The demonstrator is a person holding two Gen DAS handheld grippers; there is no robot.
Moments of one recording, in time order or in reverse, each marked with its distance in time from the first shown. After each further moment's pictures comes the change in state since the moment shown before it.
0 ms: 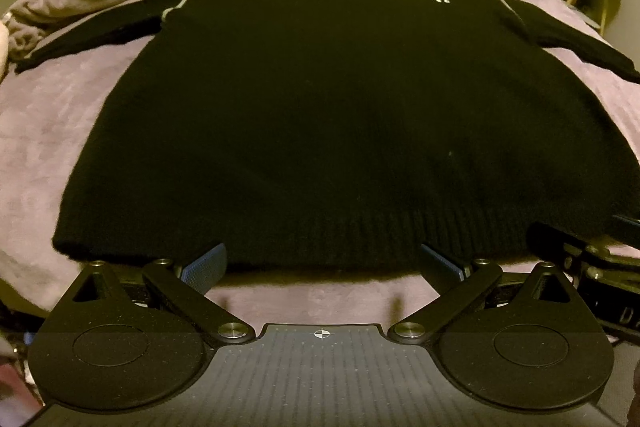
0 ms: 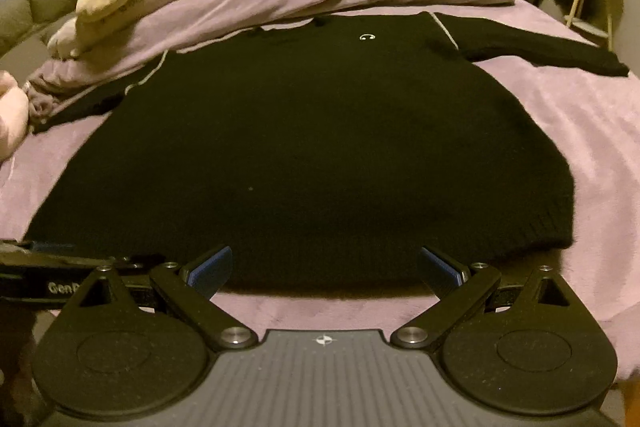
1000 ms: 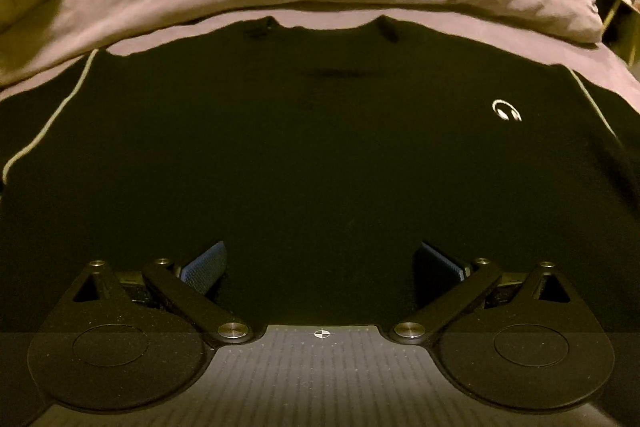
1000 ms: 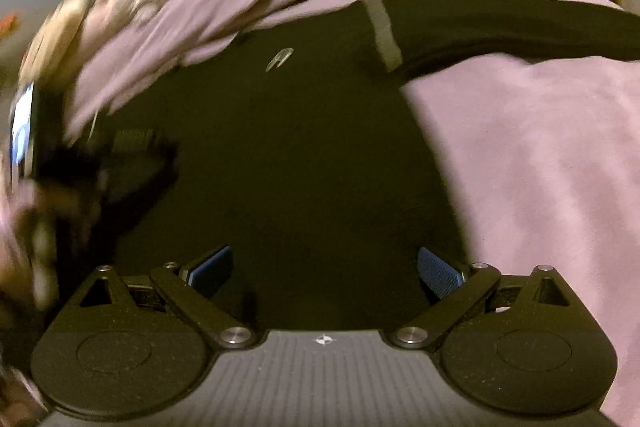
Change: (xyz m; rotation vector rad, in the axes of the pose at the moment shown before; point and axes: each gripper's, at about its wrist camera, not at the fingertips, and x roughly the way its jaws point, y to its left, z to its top) left arm 0.201 -0.042 0.219 -0.039 -0.064 0.020; right arm 0.105 -0.181 0.149 0.207 0.049 0.036
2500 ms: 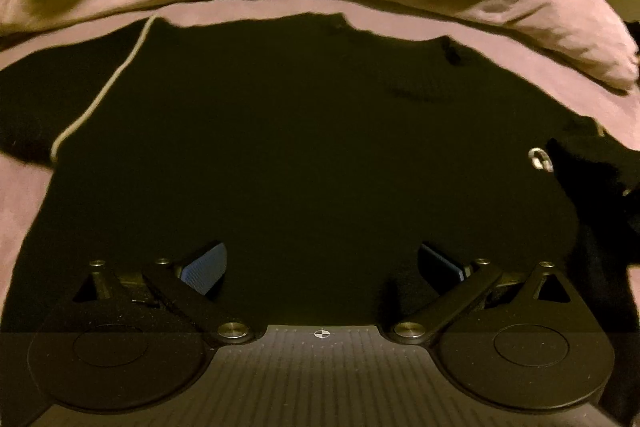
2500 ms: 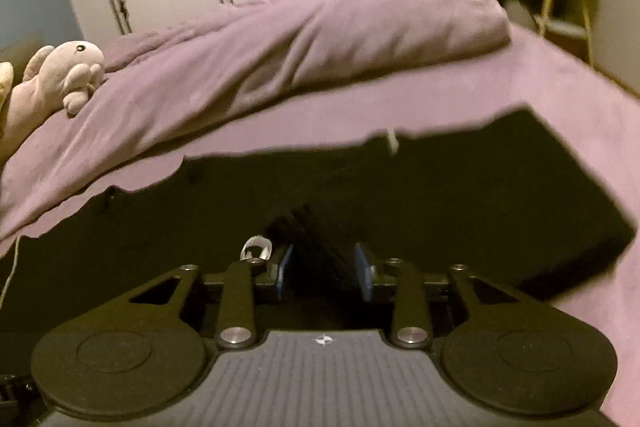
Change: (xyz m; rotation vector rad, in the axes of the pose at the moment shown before) left arm -0.022 0.055 0.046 -0.149 0.122 -0.010; right arm 0.148 0.079 0.128 0.013 -0.175 -0.109
